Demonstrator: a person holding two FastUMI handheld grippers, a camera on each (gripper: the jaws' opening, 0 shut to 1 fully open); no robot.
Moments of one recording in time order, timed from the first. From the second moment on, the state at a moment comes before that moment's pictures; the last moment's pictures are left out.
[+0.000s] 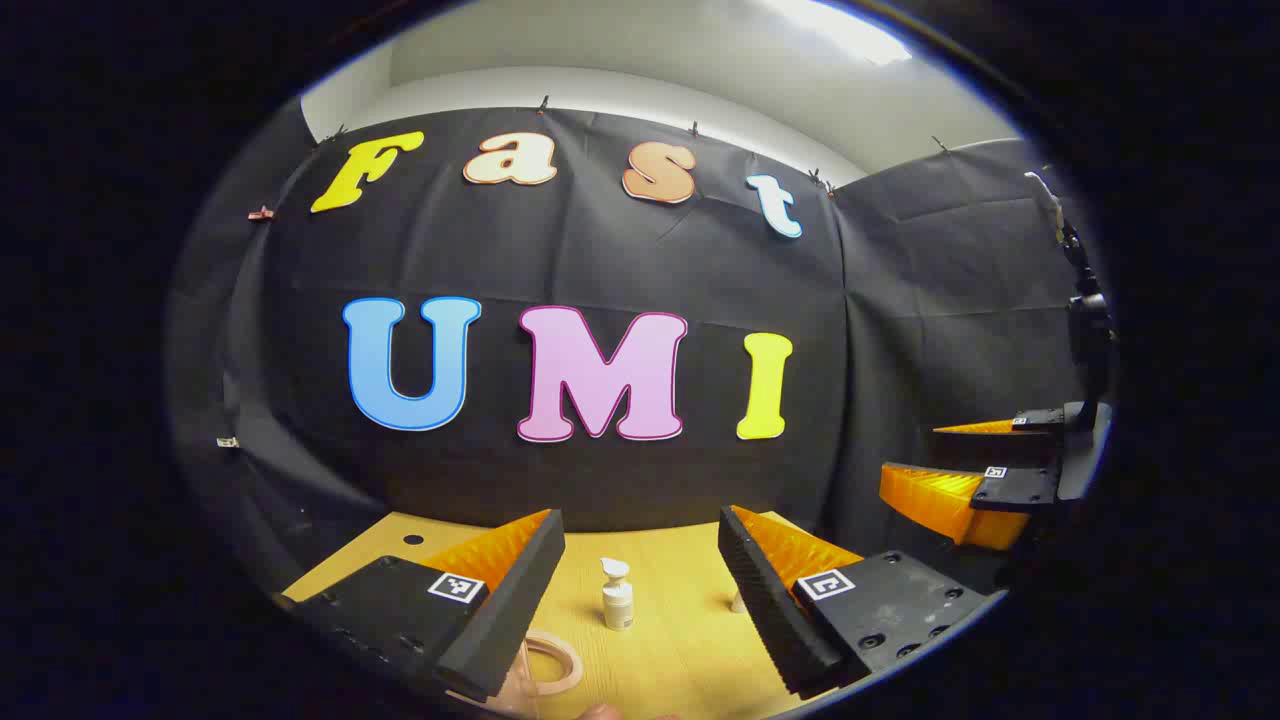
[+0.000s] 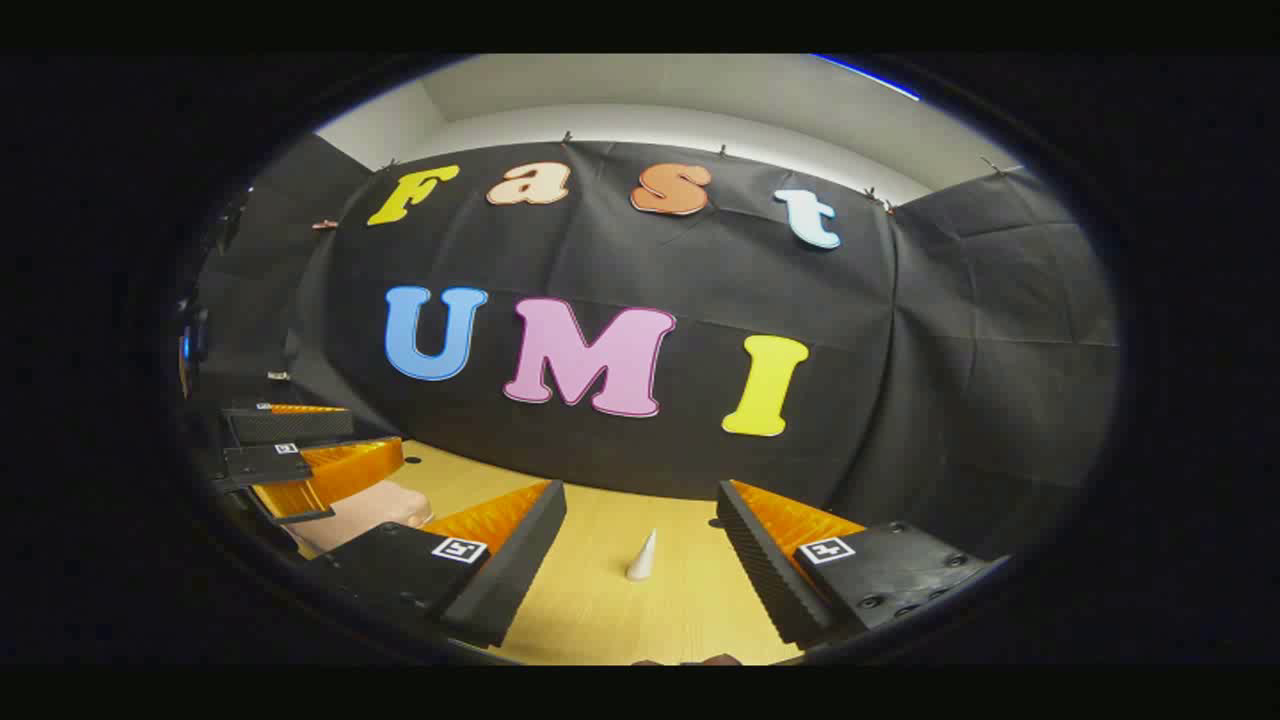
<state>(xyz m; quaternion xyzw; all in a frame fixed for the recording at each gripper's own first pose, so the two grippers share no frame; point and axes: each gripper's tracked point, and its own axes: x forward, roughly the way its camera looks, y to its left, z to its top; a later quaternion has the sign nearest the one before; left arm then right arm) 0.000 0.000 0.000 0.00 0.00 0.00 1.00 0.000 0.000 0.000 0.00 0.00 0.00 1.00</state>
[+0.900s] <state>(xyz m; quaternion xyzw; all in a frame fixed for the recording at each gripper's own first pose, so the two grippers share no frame) 0.016 0.008 -0.016 0.01 0.01 -0.01 1.00 0.016 -0.004 -0.005 0.01 0.01 -0.01 1.00</state>
